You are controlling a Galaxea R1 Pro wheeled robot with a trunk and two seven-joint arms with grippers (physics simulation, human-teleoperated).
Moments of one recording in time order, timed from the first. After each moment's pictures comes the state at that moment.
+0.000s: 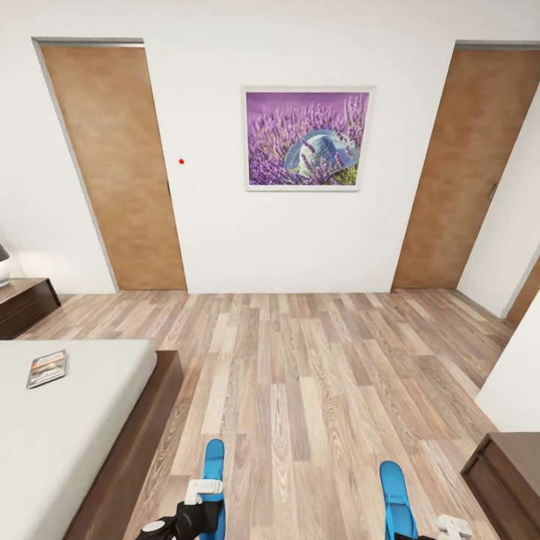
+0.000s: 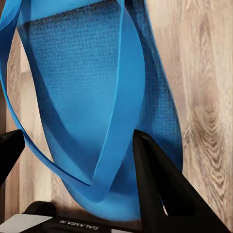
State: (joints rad) left arm -0.46 -0.05 0.00 -0.19 0.07 -0.07 -0.26; right arm -0.40 -0.31 -0.31 -0.13 0.00 0.04 0.72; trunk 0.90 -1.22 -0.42
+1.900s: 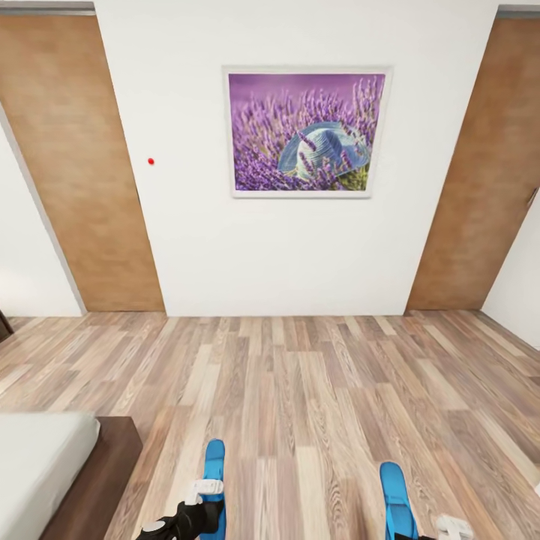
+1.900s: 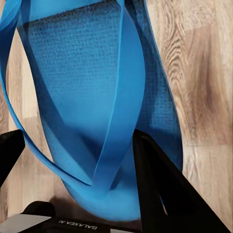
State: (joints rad) left arm -0.46 -0.05 0.00 -0.19 0.07 -0.07 -0.26; right arm -0.40 -0.31 -0.31 -0.13 0.01 0.04 0.72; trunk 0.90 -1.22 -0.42
